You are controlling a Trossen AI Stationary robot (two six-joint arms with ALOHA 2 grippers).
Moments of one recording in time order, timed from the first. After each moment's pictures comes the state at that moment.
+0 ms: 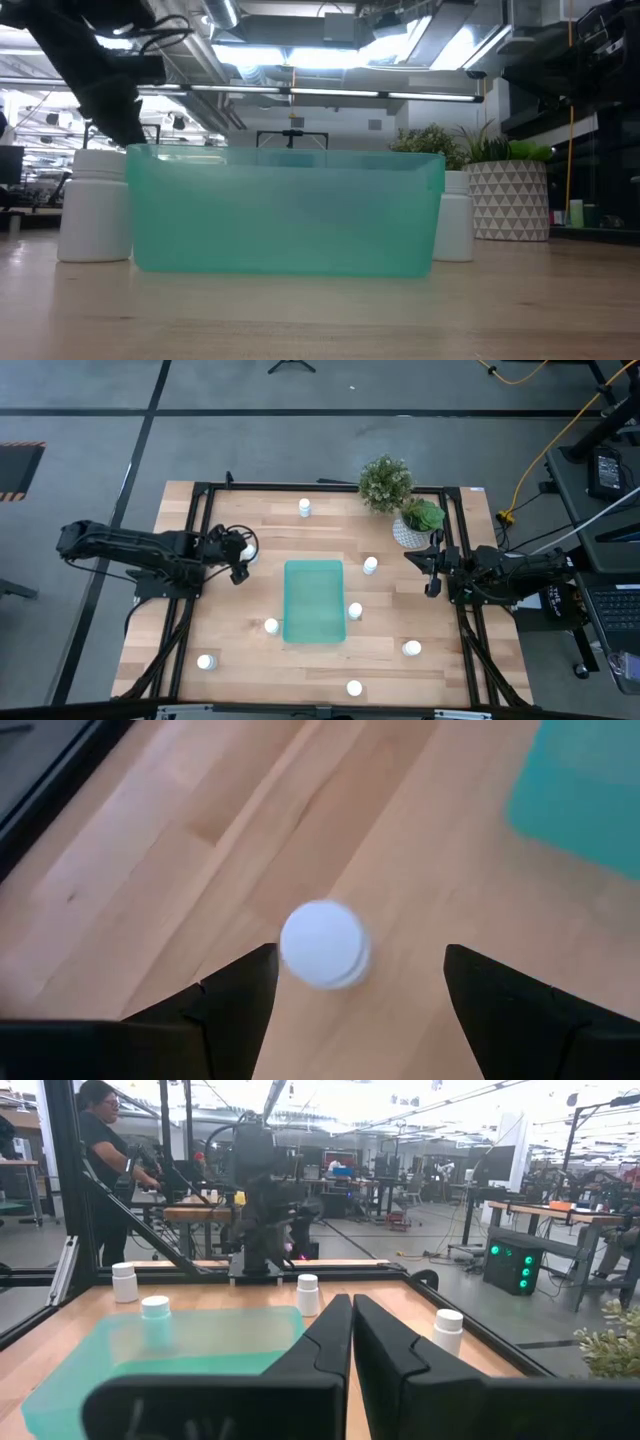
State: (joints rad) left arm 0.01 0.83 0.53 -0.75 -0.43 -0.43; right arm 0.13 0.01 0.01 0.14 0.32 -0.08
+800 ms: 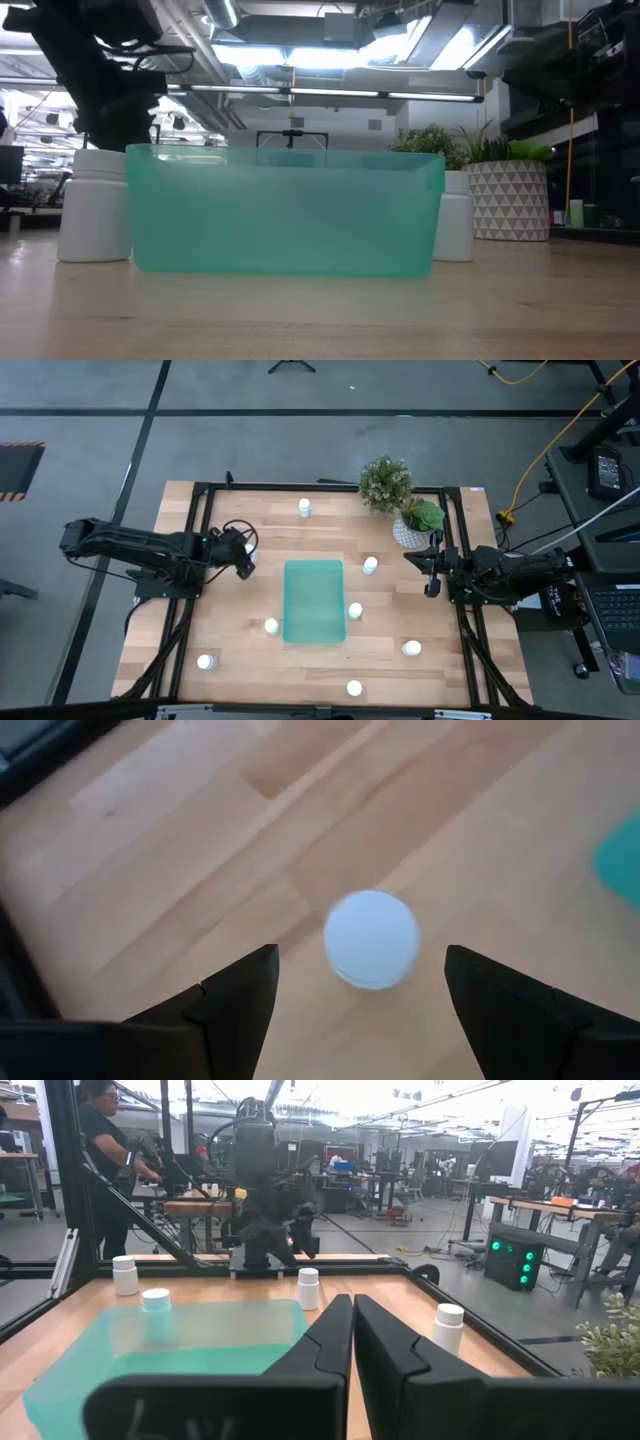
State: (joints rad) left arm 0.01 0.93 0.53 -0.76 -0.53 -0.75; right arm 0.13 0.01 0.01 0.13 0.32 -0.08
